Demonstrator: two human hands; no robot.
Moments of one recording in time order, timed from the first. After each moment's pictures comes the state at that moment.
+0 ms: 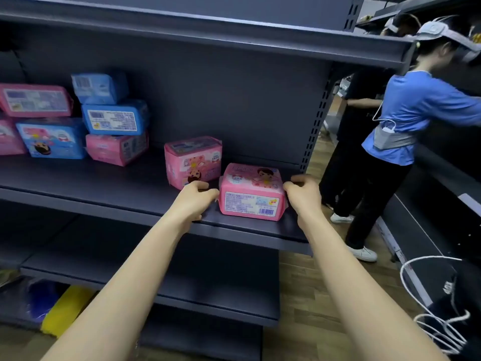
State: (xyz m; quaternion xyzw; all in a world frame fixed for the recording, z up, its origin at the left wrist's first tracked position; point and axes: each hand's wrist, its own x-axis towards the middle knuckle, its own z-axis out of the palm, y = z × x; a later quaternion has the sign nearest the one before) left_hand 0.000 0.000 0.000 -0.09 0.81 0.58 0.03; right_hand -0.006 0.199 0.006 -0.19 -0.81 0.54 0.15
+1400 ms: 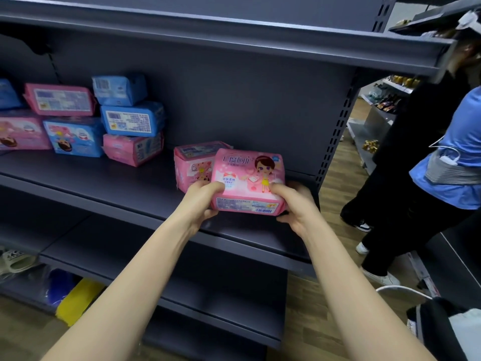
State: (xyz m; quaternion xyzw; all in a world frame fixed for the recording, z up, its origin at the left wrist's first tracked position) left_hand -0.012 0.010 0.005 -0.10 0.67 0.73 0.02; right_hand -0.026 0.190 0.014 -0.10 -0.69 0.72 -0.05
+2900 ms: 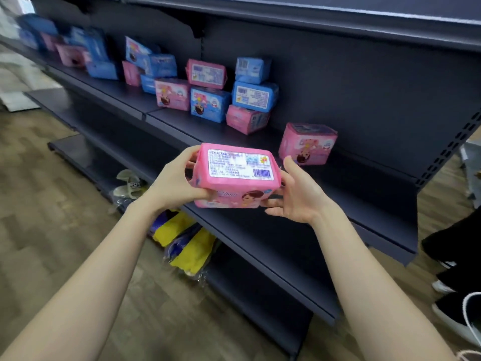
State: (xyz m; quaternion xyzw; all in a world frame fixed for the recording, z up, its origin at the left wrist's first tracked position) left_hand 0.188 -0.181 -0.004 -0.03 0.86 0.48 -0.19; right_hand 0.081 0.042 0.013 0.09 -0.66 0.64 -0.39
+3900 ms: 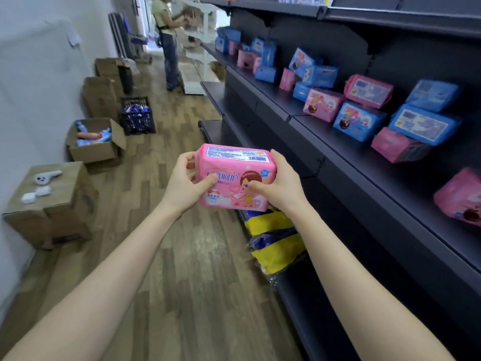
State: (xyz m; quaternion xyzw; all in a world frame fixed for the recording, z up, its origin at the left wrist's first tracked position) left_hand 0.380 -0.277 -0.049 -0.33 0.67 0.49 -0.45; right_hand 0.223 -0.163 0.000 0.49 -0.74 0.43 -0.16
